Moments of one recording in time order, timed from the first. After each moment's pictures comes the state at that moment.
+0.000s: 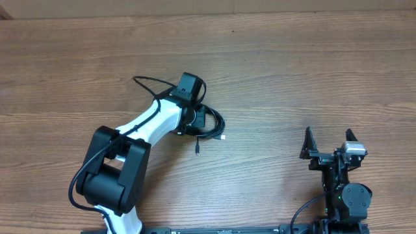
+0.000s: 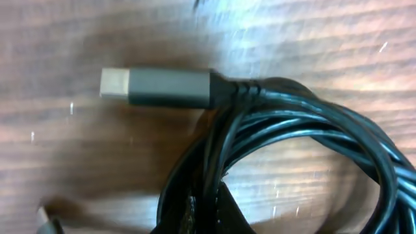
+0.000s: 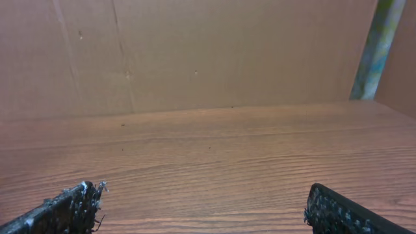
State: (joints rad) left arm -0.42 1.91 1.16 -0.58 0.05 -0.40; right arm -0.05 0.01 0.02 -0.03 0.01 0.04
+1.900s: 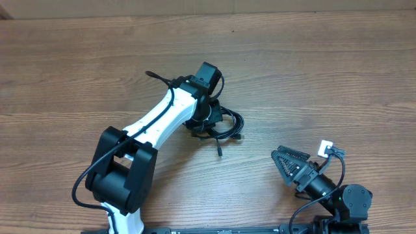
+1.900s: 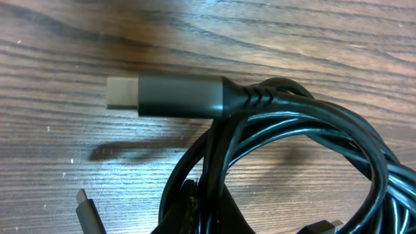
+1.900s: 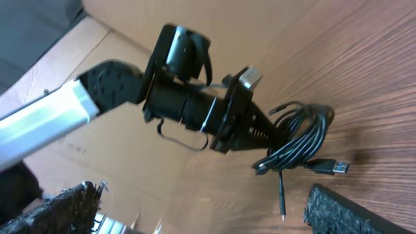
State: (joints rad) left arm -0.51 1.93 1.39 -0.85 0.17 -0.68; right arm -0.05 0.01 0.02 -0.01 -0.85 1.03
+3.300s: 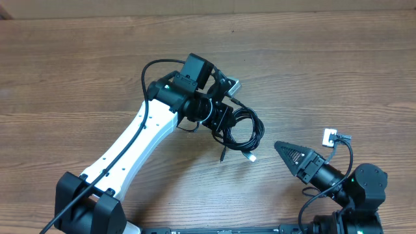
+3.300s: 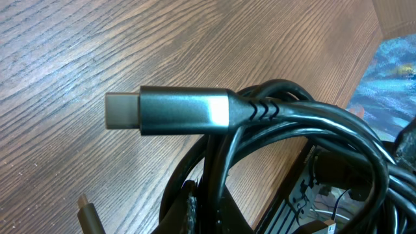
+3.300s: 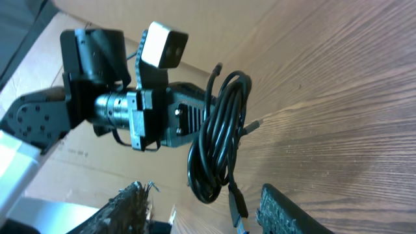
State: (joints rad) left arm -0.51 1.66 1.39 -0.88 0.61 -0.04; right arm -0.04 0.32 0.35 -0.25 -0.87 0.98
